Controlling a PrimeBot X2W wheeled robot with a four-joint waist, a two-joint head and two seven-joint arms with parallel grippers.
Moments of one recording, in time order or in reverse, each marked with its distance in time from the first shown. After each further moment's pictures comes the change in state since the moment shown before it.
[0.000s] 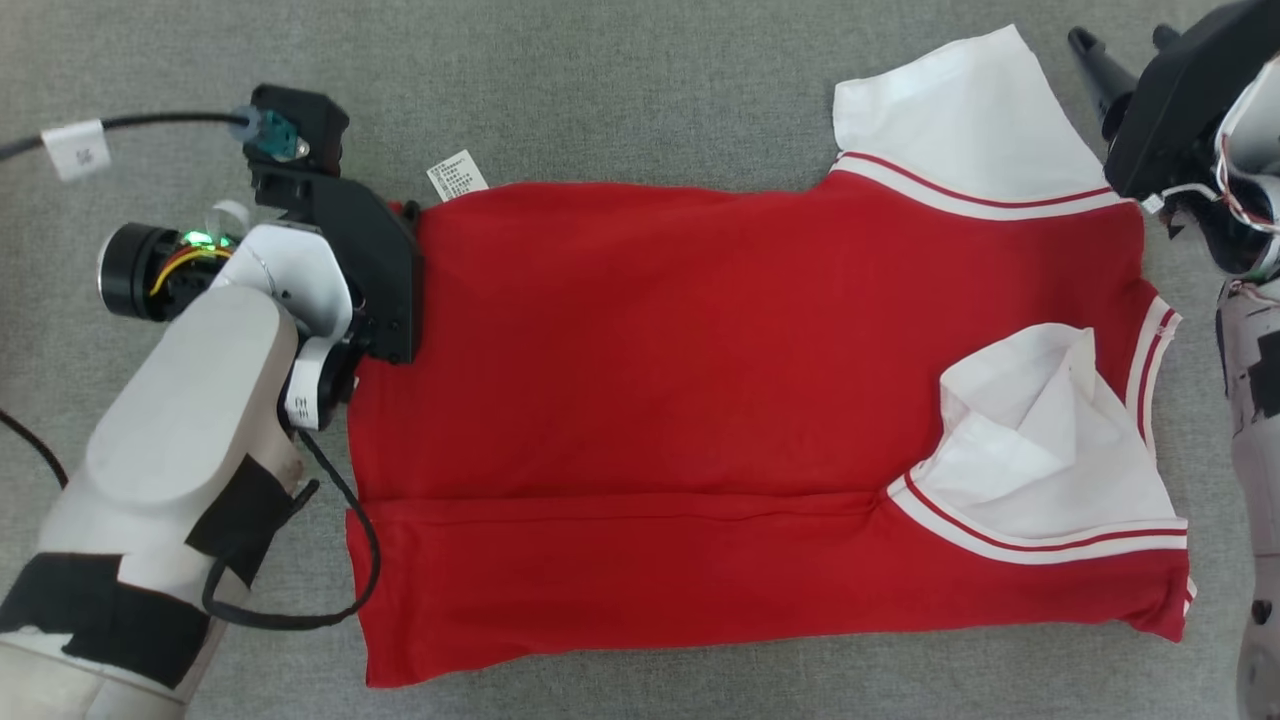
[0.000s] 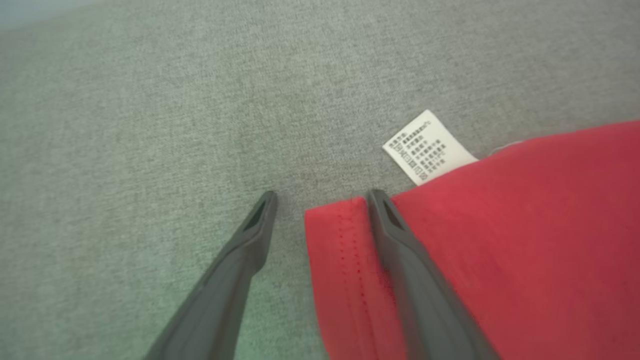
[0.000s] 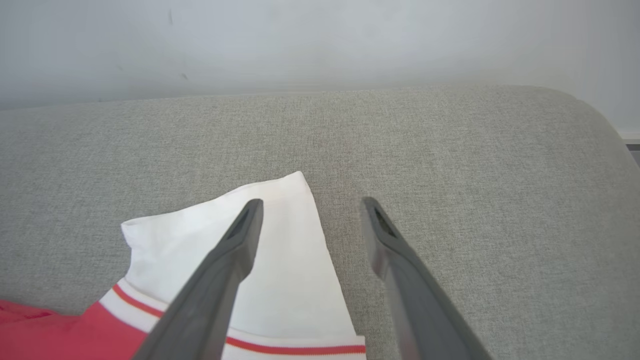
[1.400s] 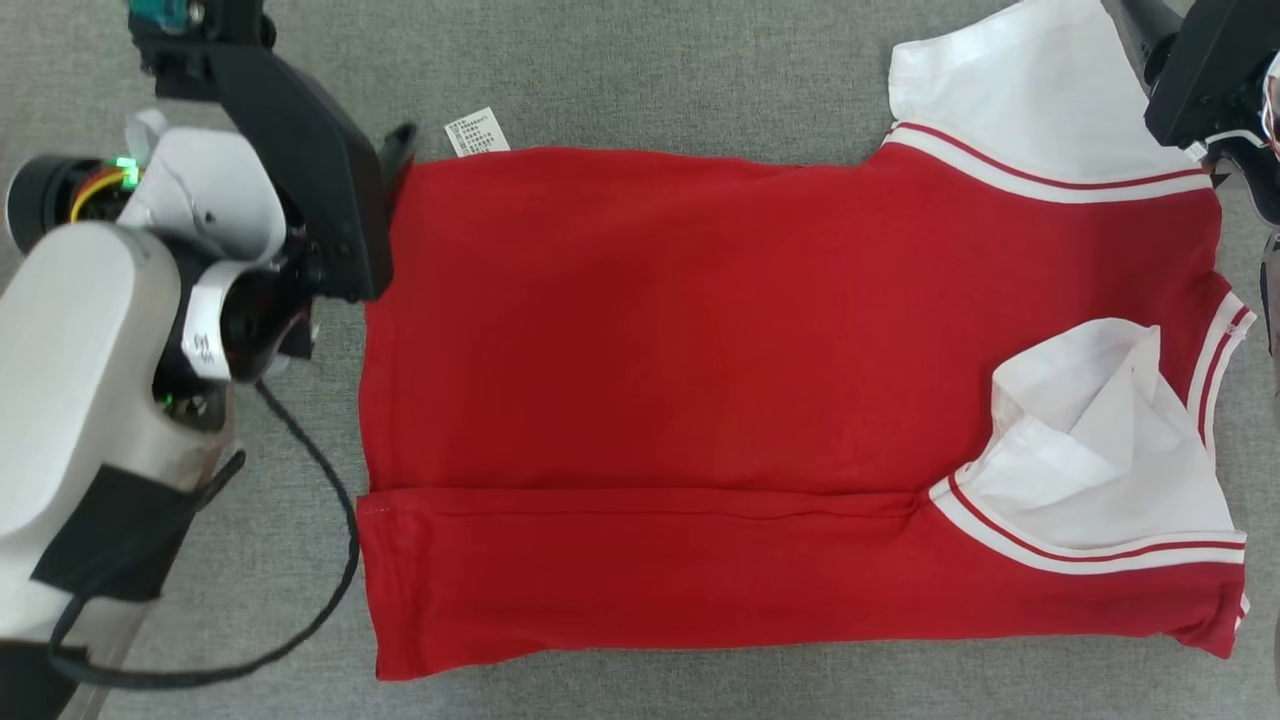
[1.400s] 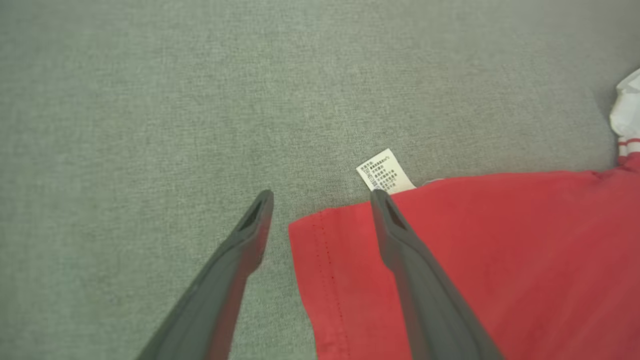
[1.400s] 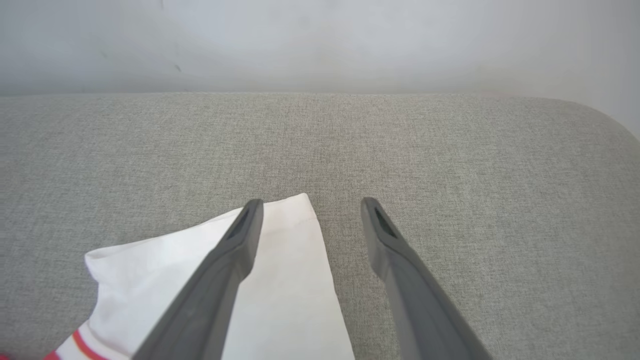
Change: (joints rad) left arm 0.004 0.110 0.113 -0.476 -0.157 0.127 0.301; right arm -0.078 -0.045 0.036 0.038 0.004 0.000 -0.015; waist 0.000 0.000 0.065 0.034
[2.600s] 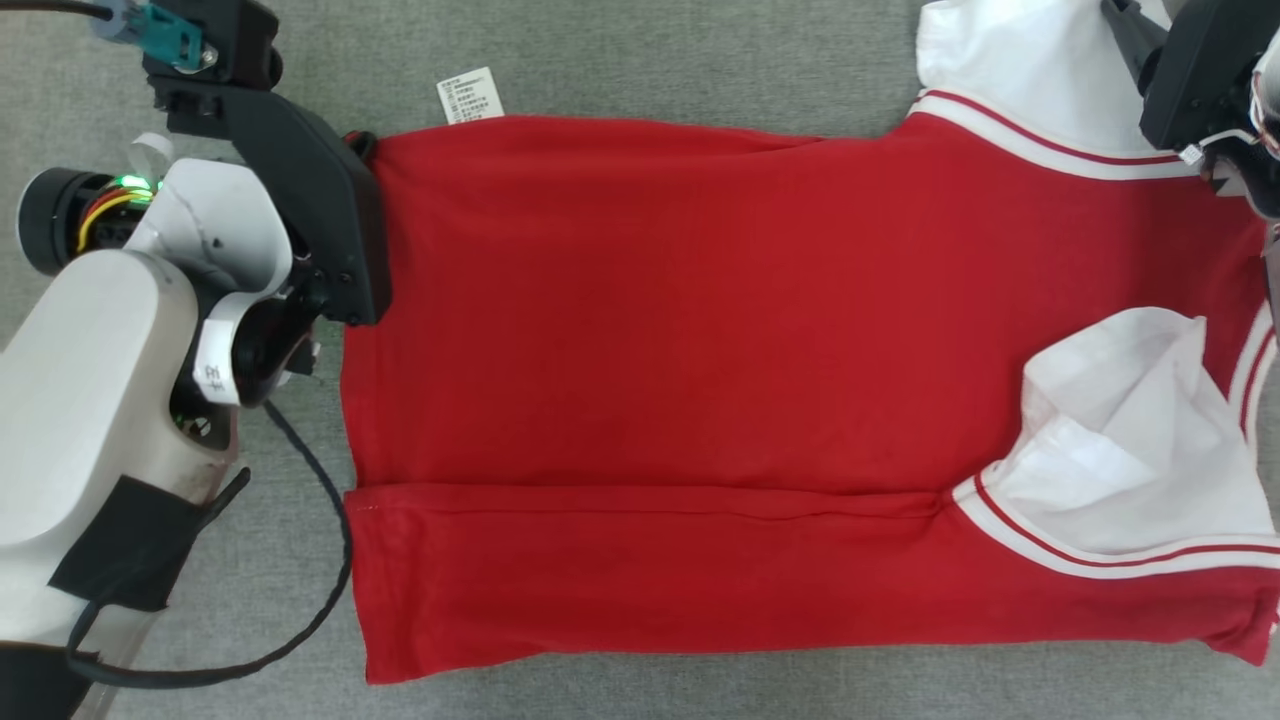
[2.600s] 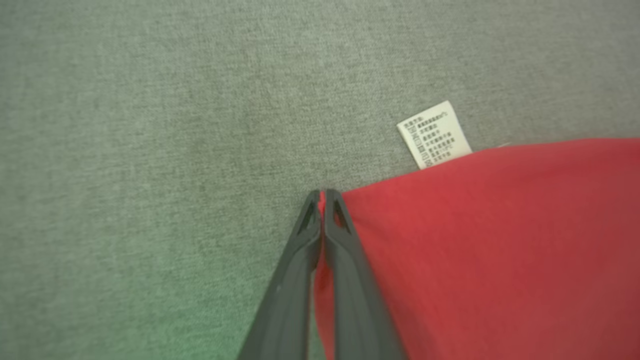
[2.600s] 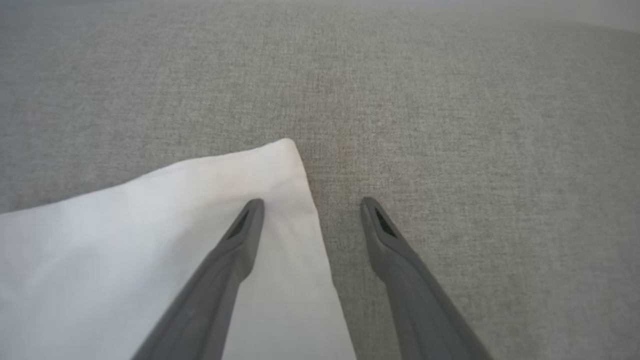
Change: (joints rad) left arm 0.033 0.023 -0.038 0.034 0.017 -0.030 -0.045; right arm -0.044 -0.026 0.073 0.105 0.030 0.000 0.020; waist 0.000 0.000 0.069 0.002
